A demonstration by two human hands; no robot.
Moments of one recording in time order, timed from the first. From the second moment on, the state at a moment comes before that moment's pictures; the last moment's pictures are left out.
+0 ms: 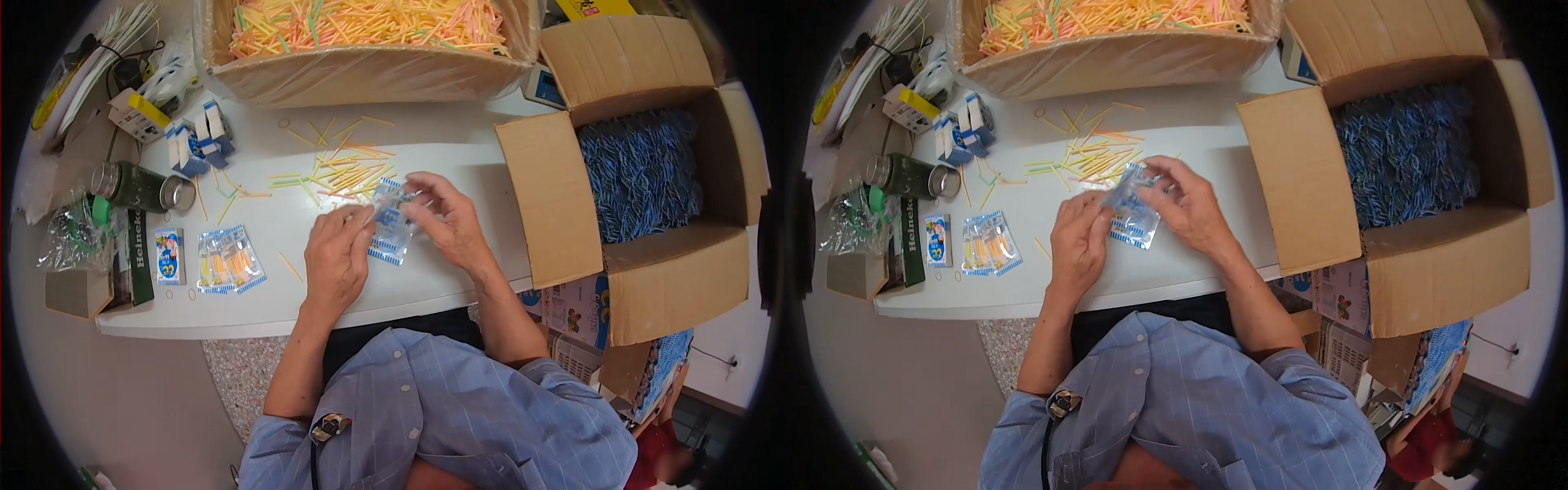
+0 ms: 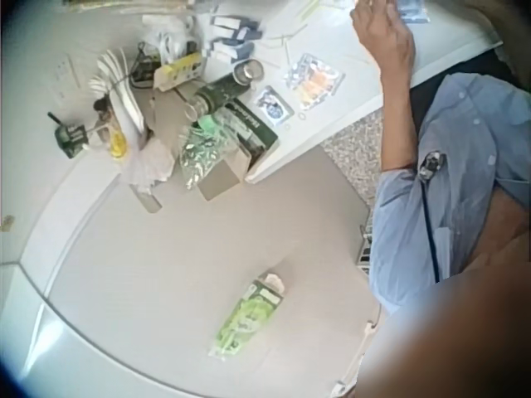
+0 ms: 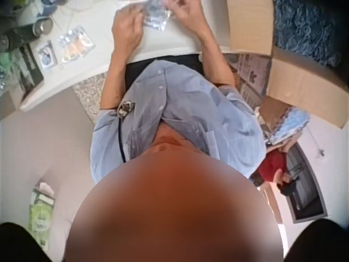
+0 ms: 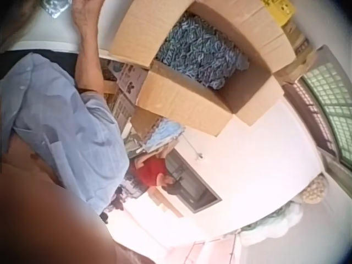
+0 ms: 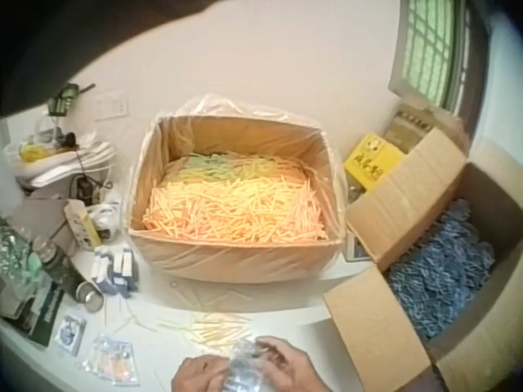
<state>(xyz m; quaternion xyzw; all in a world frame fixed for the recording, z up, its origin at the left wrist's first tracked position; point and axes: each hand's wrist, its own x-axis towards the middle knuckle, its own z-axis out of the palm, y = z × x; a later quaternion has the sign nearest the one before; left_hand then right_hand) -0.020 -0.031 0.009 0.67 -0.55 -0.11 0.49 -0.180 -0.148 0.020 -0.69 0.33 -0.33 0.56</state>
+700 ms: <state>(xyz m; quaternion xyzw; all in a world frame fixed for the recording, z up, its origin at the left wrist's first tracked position) -0.009 -0.033 0.009 0.55 -0.27 -0.39 0.69 -0.150 -0.357 0.202 -0.88 0.45 -0.17 -0.02</state>
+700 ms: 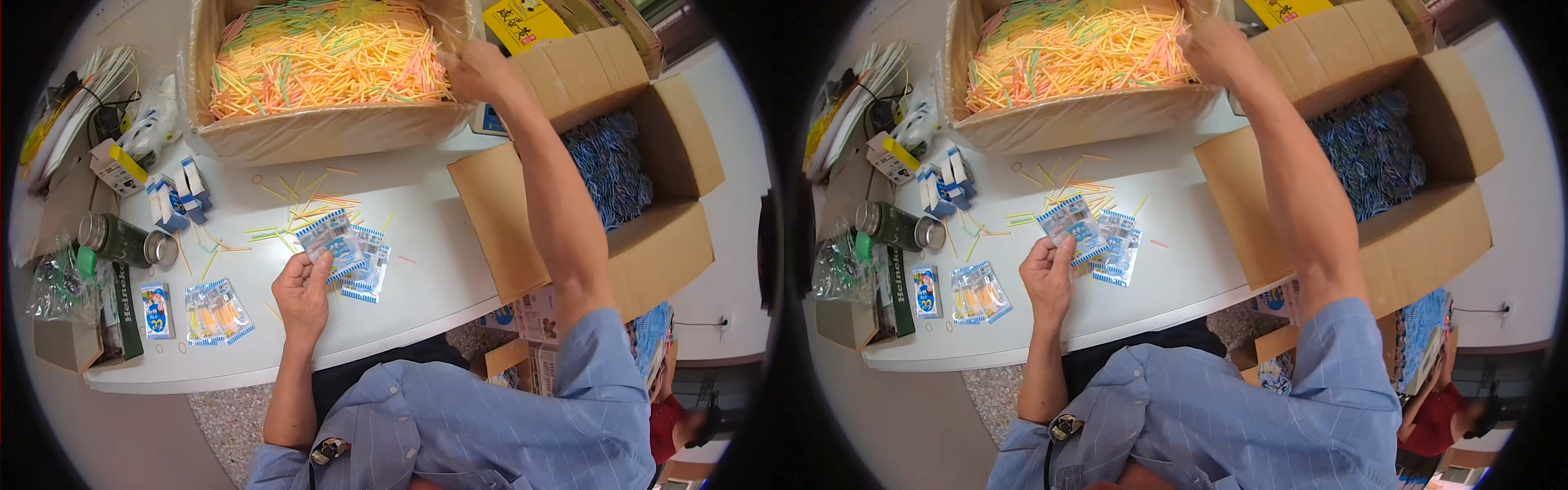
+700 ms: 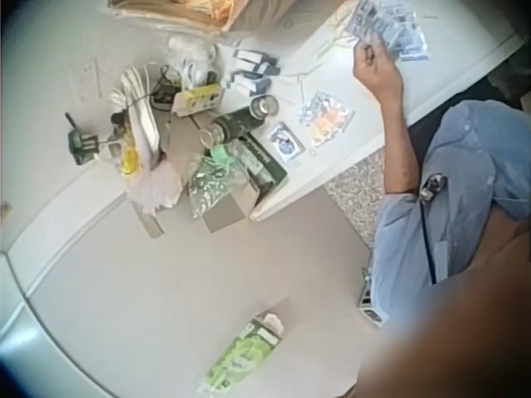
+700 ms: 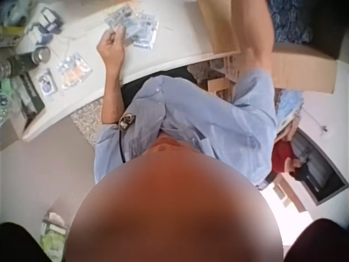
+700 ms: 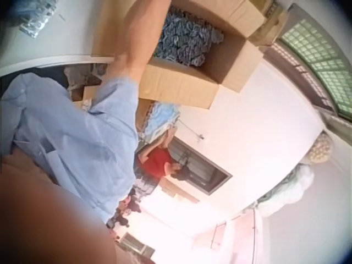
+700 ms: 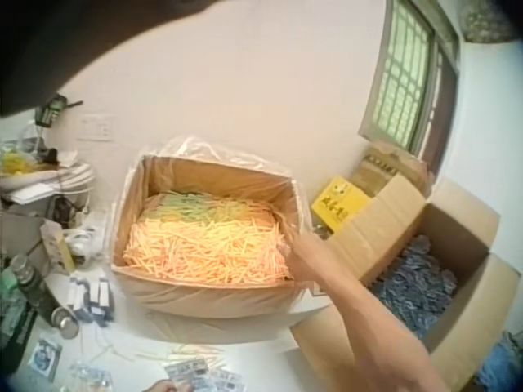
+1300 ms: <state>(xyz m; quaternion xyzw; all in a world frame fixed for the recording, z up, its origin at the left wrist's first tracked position) -0.016 -0.019 -0.007 0.55 -0.27 -0.42 0.67 -0.099 -0.379 0.161 -0.80 0.60 0.02 0.01</state>
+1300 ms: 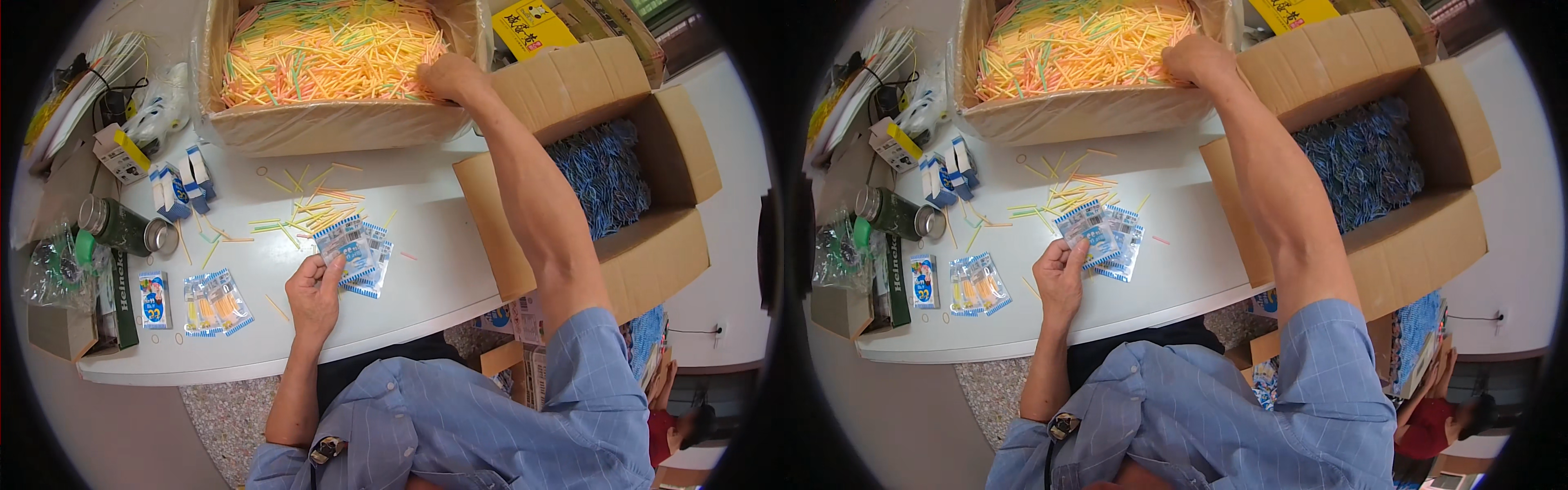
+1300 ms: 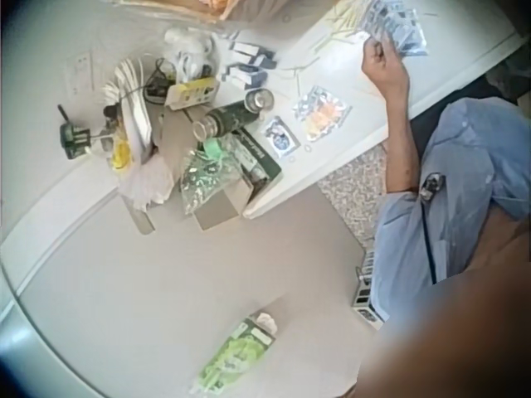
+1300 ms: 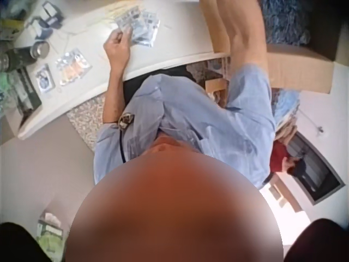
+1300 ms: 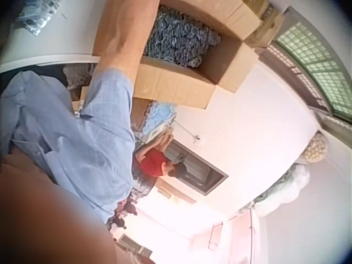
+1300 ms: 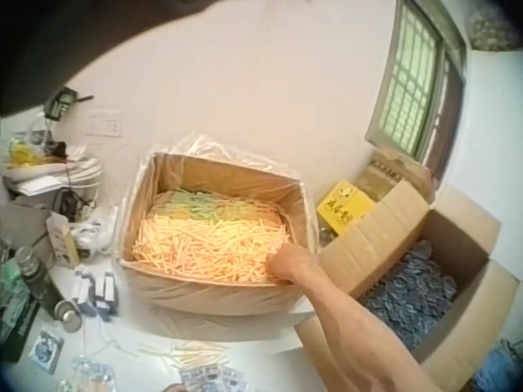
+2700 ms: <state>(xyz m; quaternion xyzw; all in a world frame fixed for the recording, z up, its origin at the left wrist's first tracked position) 0.046 0.006 -0.018 0.70 -0.21 -0.28 0.62 -0.111 -0.329 0.227 -0.80 0.33 -0.22 0.46</state>
